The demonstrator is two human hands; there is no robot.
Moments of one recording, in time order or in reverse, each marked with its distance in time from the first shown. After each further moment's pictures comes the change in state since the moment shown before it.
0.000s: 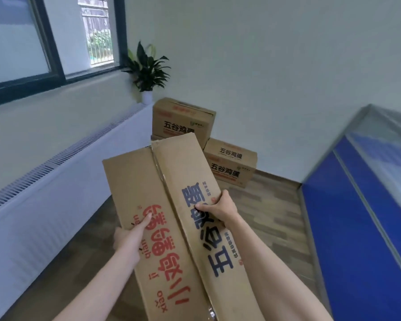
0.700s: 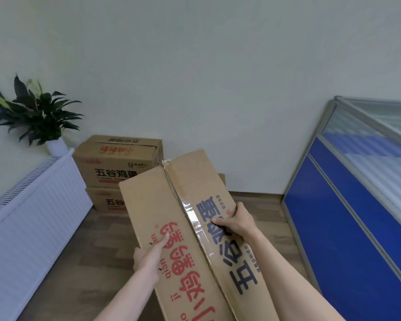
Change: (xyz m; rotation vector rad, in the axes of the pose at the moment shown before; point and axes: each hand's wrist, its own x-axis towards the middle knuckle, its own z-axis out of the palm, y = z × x) left_hand 0.190 0.070 0.556 0.164 -0.174 -0.080; right_hand 0.432 0.070 -0.345 0.130 0.154 0.087
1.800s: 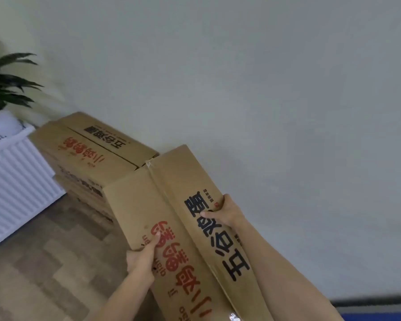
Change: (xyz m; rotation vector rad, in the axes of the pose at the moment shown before) left_hand 0.447 0.229 0.475 -0.360 0.427 -0.222; right_hand 0.765 -0.186 -0.079 -0.372 -0.430 -0.105
